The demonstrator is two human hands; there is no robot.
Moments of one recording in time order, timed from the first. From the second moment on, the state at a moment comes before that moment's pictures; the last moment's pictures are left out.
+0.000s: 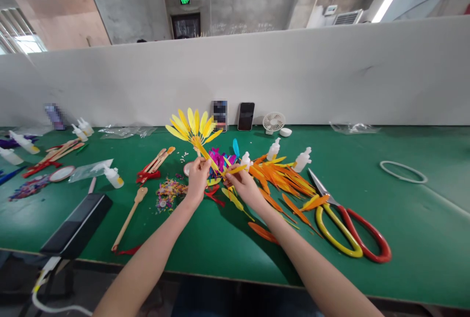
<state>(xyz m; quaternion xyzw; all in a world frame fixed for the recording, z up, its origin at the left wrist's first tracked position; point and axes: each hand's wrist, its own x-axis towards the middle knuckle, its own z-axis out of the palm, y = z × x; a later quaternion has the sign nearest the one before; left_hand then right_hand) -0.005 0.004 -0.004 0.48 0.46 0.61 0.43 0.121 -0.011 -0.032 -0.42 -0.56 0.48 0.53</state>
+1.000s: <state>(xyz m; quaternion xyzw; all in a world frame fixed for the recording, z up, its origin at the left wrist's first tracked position) -0.011 0.007 -0.004 0.50 0.51 0.58 0.38 0.125 -0.011 -0.032 -0.43 -0.59 0.46 0.50</state>
